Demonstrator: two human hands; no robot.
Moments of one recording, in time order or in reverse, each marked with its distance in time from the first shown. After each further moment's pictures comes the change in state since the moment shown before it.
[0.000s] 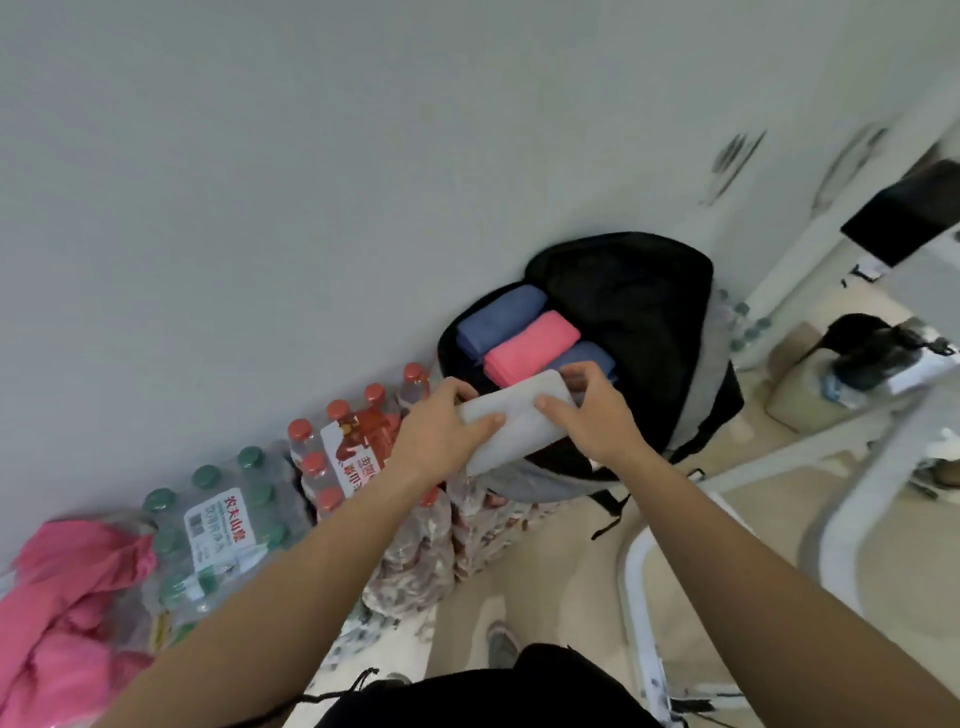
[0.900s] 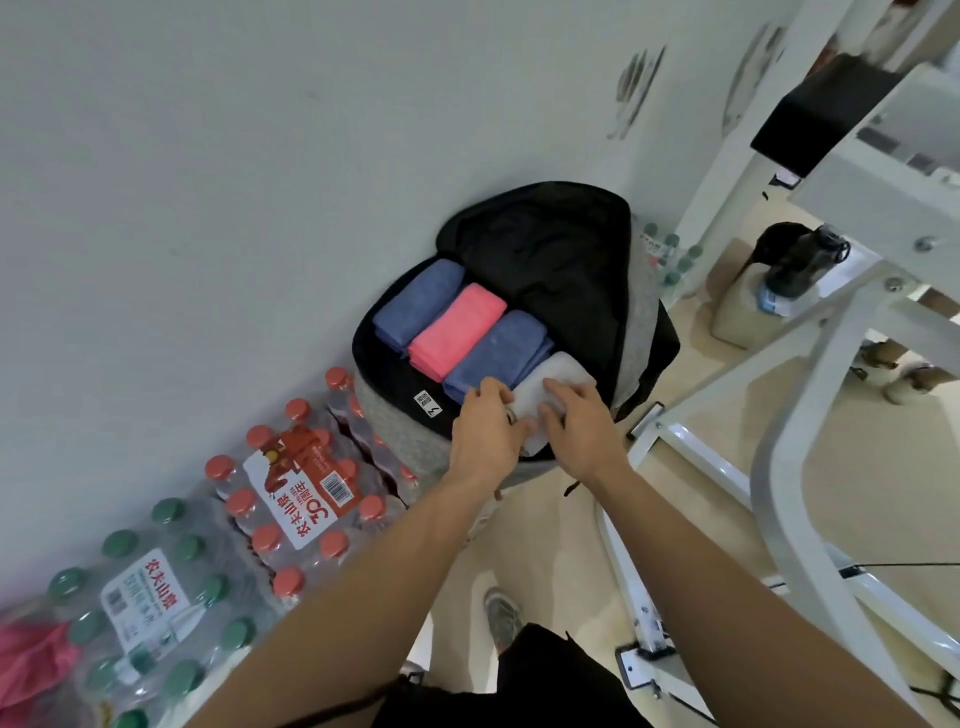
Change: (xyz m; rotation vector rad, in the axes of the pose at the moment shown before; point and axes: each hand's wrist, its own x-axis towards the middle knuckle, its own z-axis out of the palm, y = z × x) left_hand 0.026 0.057 0.121 0.069 -0.115 0.020; right_hand -0.015 0.094 -0.008 -0.306 0.150 0.083
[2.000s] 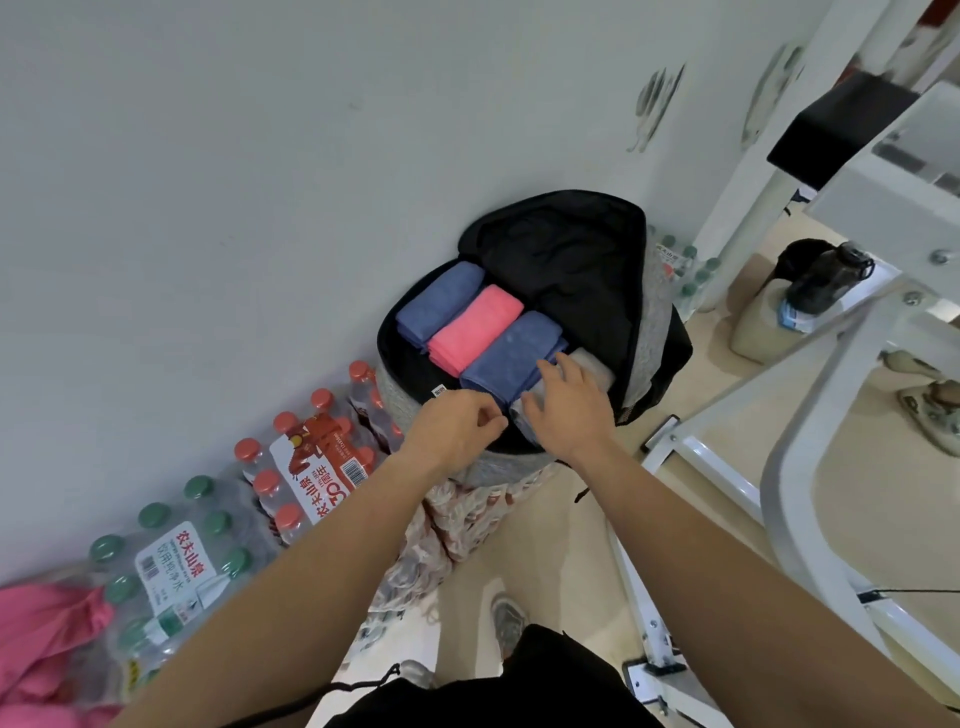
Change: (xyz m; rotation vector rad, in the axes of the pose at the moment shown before) left_hand -0.003 -0.038 -0.052 0.249 -0.133 0.244; right_hand 0.011 -0.035 0.002 -0.384 0.022 -0.106
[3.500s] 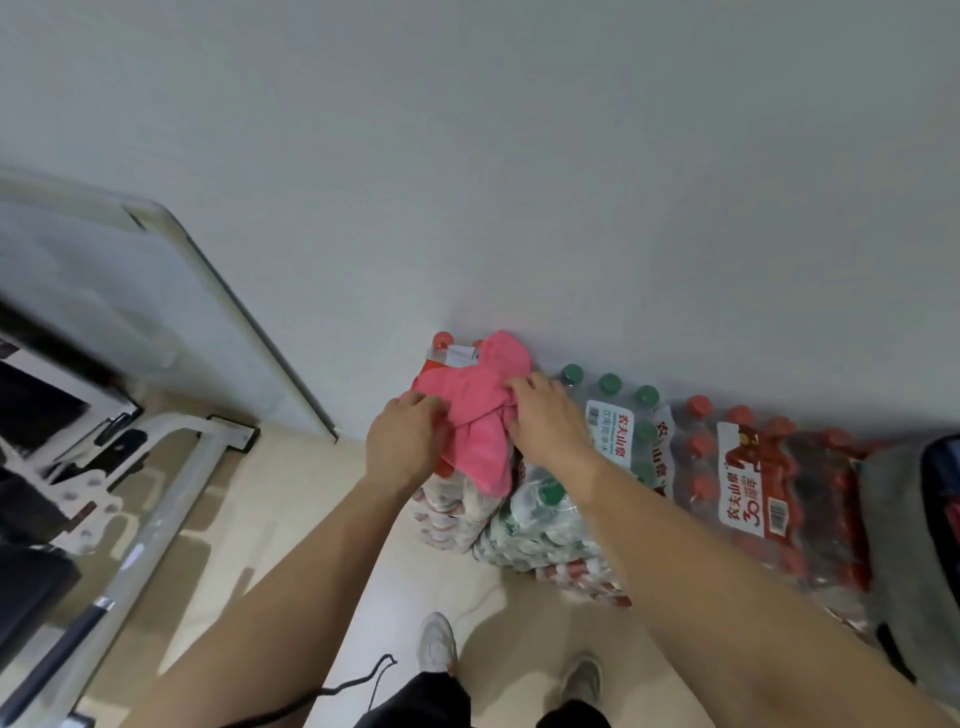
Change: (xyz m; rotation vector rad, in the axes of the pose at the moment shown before) left_hand -0.466 -0.300 -0.062 0.004 0.618 -1.018; right_hand -0.184 -0.474 0.190 -0.129 -0.407 -1.026
